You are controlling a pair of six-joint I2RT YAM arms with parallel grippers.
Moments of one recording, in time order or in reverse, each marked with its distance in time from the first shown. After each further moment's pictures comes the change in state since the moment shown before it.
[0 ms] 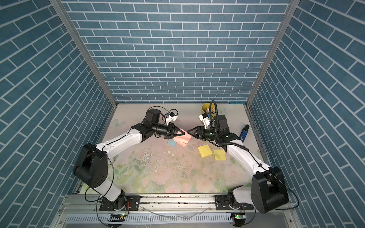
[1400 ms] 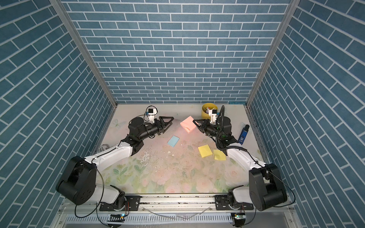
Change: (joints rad) left arm 0.046 -0.218 -0.398 0.682 -0.523 -0.349; right arm -0.039 0.018 -0.132 0.552 0.217 0.522
